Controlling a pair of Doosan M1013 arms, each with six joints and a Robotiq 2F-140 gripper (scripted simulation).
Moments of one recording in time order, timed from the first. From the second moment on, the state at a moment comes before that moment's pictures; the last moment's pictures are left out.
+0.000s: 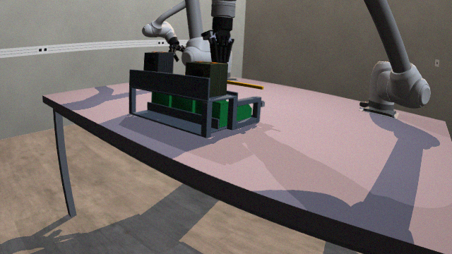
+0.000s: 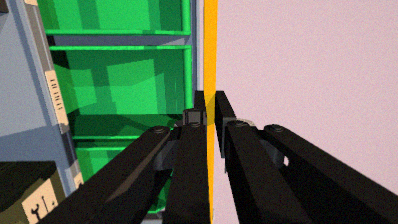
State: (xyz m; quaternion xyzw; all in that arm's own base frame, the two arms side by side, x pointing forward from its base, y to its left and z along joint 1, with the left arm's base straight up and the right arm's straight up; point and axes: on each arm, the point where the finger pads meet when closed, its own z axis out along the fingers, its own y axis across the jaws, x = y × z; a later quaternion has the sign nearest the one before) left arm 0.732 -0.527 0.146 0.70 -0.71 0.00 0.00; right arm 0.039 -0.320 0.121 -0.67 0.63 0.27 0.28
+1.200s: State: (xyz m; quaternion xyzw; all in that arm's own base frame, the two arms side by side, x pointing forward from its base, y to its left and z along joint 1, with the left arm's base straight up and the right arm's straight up) left arm 0.732 -0.527 0.133 0.70 -0.71 0.00 0.00; right arm 0.039 -0.320 0.121 -0.67 0.63 0.27 0.28
